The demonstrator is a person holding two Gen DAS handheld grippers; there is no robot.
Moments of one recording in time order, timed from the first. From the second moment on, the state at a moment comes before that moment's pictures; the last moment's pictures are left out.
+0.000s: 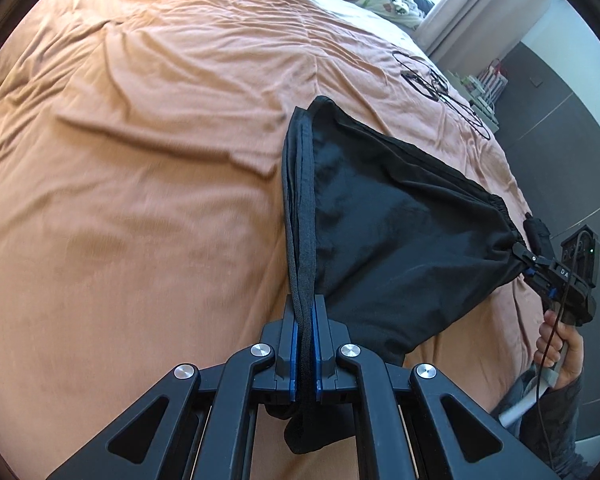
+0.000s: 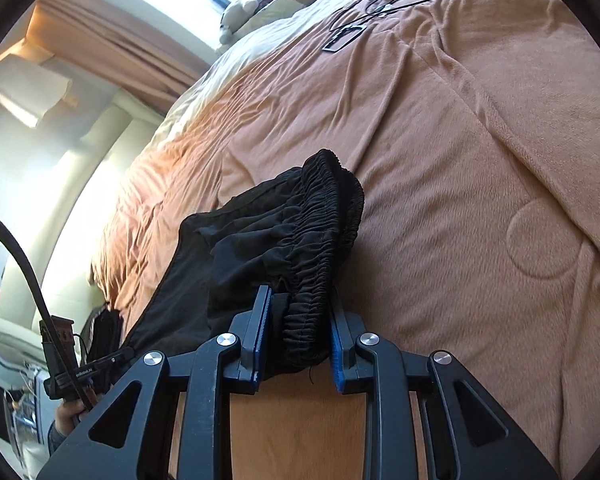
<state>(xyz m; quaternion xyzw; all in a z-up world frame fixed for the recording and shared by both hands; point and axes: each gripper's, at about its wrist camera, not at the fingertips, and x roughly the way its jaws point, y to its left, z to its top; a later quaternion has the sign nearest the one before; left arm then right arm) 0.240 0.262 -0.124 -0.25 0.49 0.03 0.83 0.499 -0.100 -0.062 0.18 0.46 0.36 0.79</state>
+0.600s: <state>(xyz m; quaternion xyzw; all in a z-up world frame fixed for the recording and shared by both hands) 0.164 0.216 -0.150 -0.32 0.47 0.03 0.82 0.493 -0.096 -0.034 0.07 0.46 0.38 0.80</state>
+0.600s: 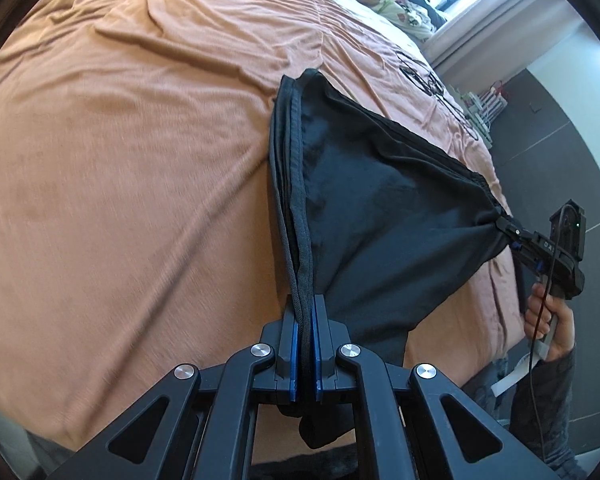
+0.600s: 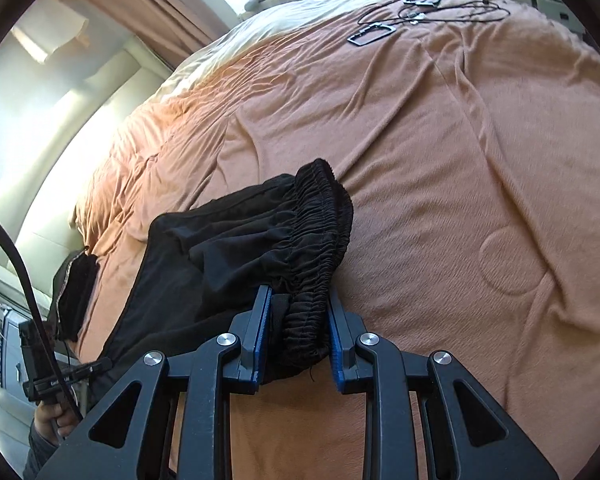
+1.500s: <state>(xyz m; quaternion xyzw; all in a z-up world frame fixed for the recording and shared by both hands) 0.193 0.226 -0.178 -0.39 0.45 -0.02 0.80 0.429 -0.124 -0.012 0.06 0.42 0.32 0.85</state>
